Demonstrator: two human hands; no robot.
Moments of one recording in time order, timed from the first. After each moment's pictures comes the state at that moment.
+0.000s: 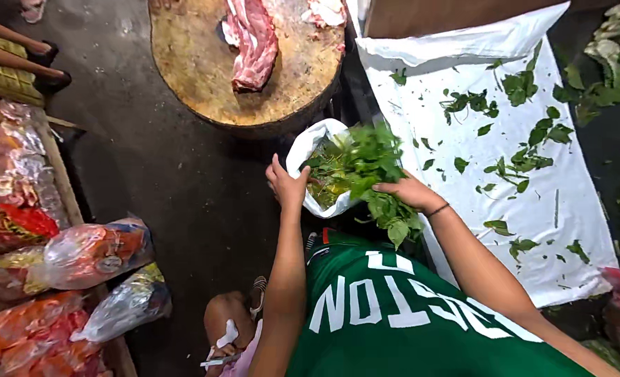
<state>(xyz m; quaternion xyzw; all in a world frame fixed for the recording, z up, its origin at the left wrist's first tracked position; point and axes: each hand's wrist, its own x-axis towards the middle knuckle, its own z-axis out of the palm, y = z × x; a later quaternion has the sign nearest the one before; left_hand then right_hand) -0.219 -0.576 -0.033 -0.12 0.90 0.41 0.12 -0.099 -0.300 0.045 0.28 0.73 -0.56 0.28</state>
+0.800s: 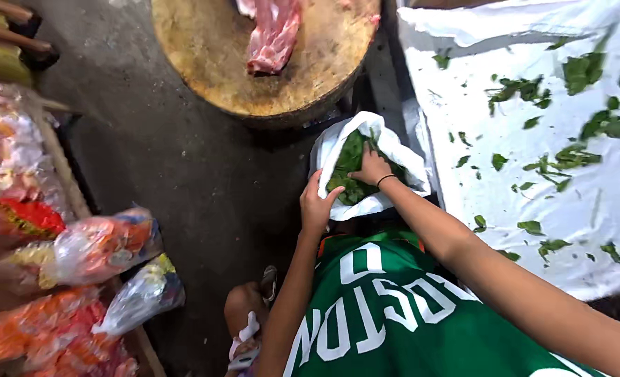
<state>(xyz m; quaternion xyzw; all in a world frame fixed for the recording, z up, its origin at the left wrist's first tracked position) -0.184 -0.610 -0.037 0.05 0.86 0.47 0.18 -0.213 -0.387 -0.120 0.23 0.88 -0.26 0.32</state>
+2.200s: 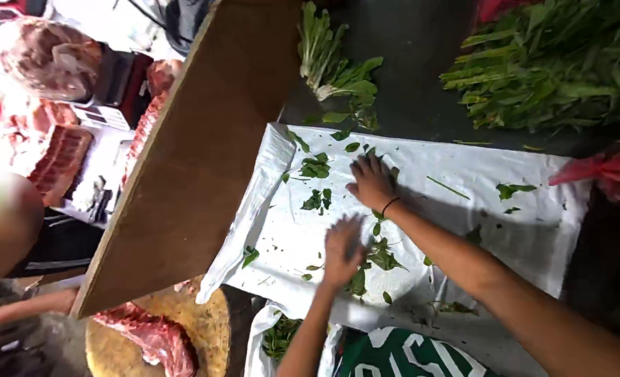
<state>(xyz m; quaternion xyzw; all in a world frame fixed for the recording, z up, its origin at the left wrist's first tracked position) -0.150 -0.117 -0.068 0.65 0.65 0.30 0.25 -0.032 0.095 -0.067 0.49 0.84 -0.23 -0.06</state>
